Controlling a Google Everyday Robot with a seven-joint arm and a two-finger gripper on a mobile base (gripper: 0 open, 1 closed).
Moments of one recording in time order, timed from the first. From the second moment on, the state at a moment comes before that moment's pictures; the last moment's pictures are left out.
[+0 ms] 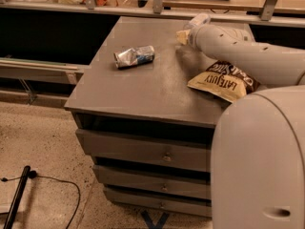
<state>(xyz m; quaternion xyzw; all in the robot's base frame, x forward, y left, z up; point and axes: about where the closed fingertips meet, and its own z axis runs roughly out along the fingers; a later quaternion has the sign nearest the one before) 0.873 -0.166 0.855 -0.10 0.81 0.05 0.58</state>
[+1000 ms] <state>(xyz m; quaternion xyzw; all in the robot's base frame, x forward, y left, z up) 0.896 -0.159 0.881 -0.11 0.79 0.03 0.60</state>
